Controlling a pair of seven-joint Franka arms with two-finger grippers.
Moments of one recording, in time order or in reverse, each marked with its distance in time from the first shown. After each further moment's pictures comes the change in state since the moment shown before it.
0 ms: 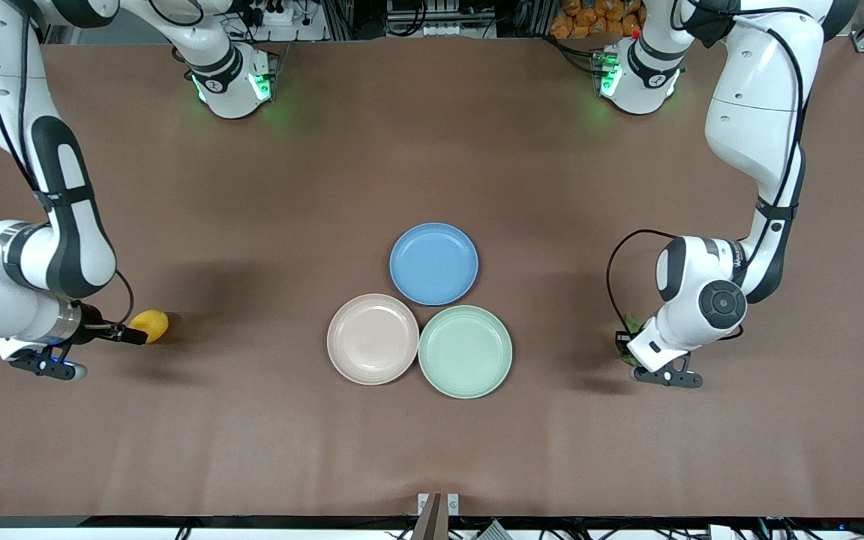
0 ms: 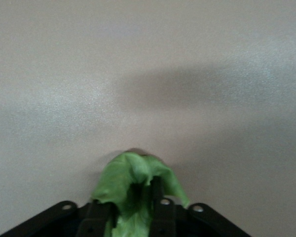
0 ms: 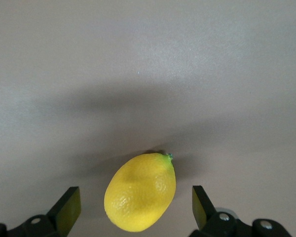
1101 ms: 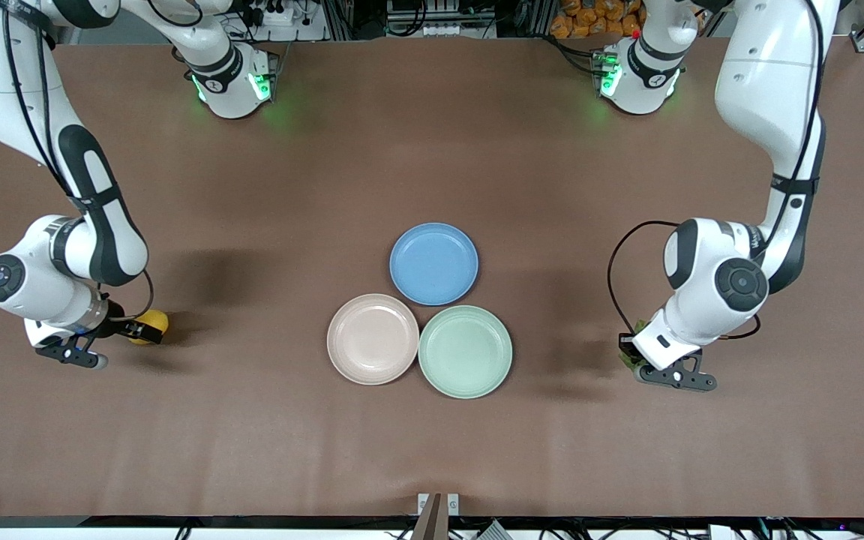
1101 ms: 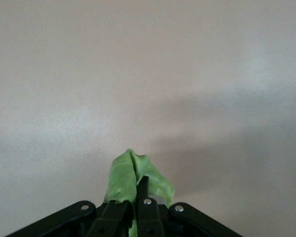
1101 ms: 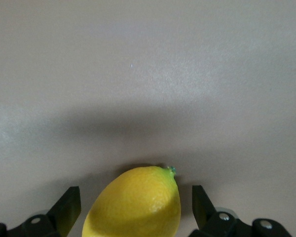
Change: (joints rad) left arm -0.027 -0.126 -0.009 0.020 0.000 -0.040 -0.004; right arm 0.001 0.003 0.007 -0.182 0.001 0.298 0.000
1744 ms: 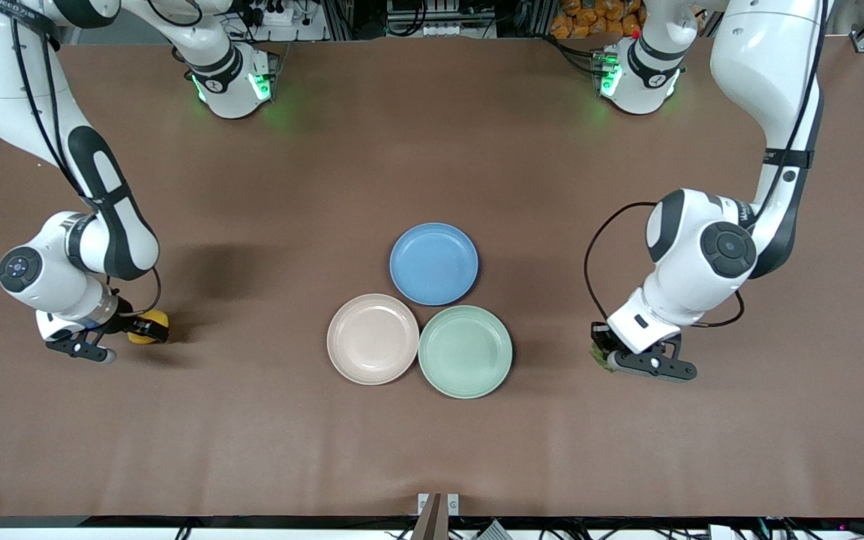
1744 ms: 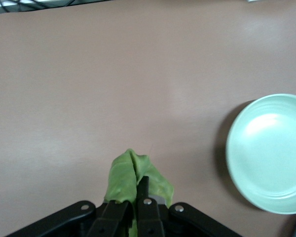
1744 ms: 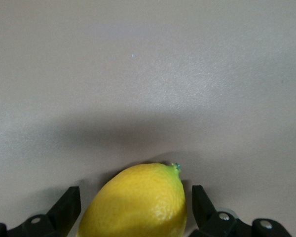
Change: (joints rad) left arm -0.010 -0.085 -0.103 0.013 0.000 -0.004 -0.077; right arm 0.000 0.000 0.007 -0.065 0.001 0.102 0.000
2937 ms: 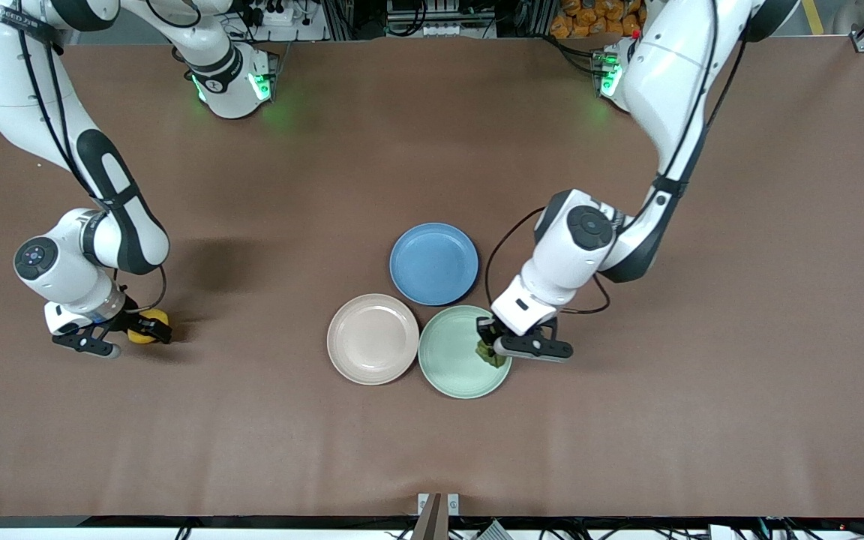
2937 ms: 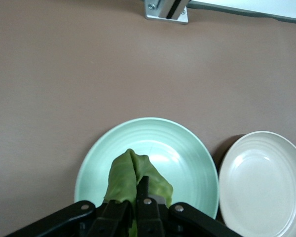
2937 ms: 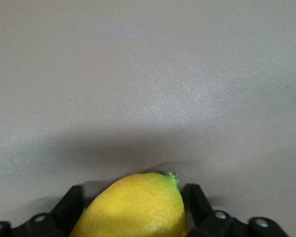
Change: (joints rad) left arm -0.184 0.187 -0.076 0.072 0.000 0.323 -0.362; right arm -0.015 0.014 0.015 -0.061 0.001 0.157 -0.016
